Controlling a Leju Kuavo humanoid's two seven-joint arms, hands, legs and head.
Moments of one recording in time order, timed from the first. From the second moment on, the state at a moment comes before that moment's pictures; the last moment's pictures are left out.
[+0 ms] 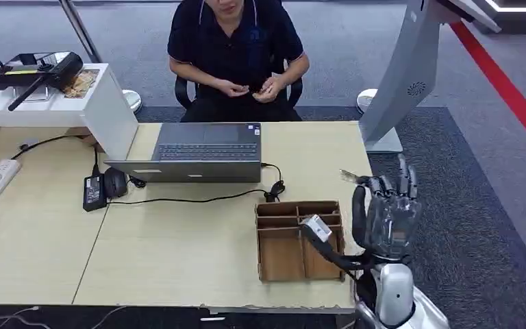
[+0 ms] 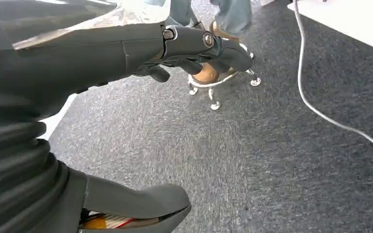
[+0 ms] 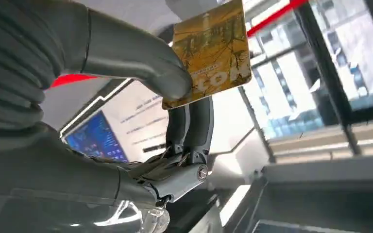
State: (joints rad) left arm -0.05 -0.18 0.81 -0.36 -1.42 0.71 -0.01; right arm -0.21 -0.30 0.59 -1.62 1.57 -0.70 0.62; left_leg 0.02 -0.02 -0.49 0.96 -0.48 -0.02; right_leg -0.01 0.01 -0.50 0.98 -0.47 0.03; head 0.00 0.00
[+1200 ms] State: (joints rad) left arm -0.05 -0.20 0.77 -0.40 -1.42 0.71 0.01; right arm -0.25 -0.17 0.56 -1.79 1.50 -0.69 0.51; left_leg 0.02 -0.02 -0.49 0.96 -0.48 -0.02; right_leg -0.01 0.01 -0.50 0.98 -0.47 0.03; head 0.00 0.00
